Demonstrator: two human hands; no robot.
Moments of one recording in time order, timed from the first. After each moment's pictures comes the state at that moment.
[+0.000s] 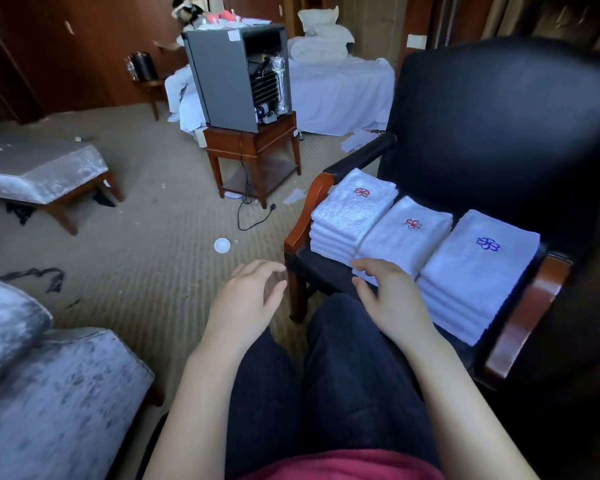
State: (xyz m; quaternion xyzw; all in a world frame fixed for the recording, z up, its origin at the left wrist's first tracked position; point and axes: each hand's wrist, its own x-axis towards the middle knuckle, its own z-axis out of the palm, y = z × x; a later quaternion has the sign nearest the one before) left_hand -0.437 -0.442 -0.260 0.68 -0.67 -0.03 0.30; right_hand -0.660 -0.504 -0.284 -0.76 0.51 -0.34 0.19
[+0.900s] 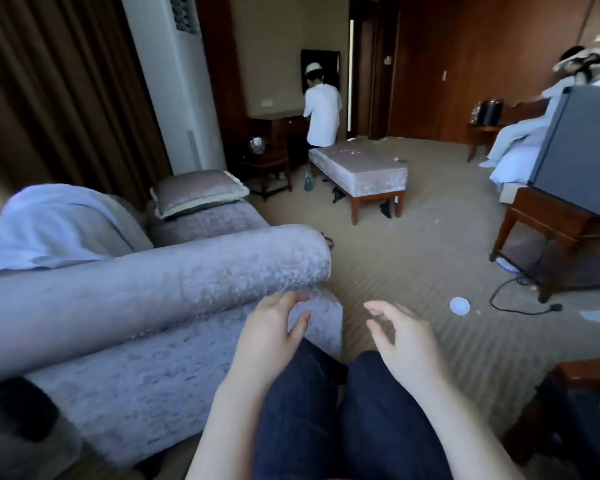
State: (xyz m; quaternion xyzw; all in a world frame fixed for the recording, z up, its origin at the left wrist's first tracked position) left_hand -0.333 -0.253 -0.241 0.89 -0.29 0.15 0.33; right_hand -0.418 -0.453 -0.259 -0.91 0.09 -0.26 0.32
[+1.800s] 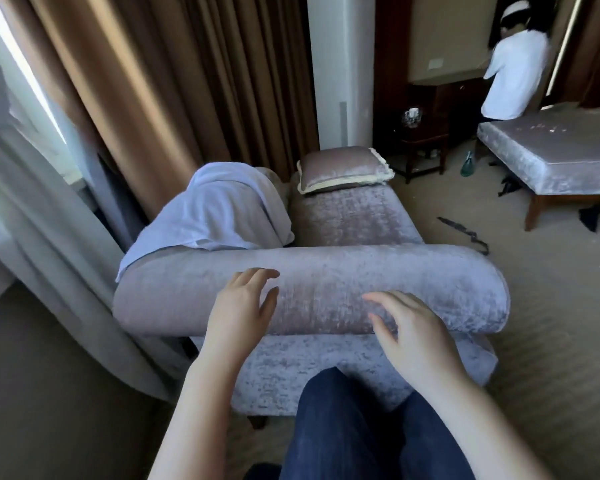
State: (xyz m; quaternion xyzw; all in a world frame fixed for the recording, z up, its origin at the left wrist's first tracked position) left_hand -0.240 -0.072 -0.199 0.94 -0.07 0.29 0.16; right_hand -0.244 -0.328 -0.220 -0.91 -0.19 -0.17 0.33
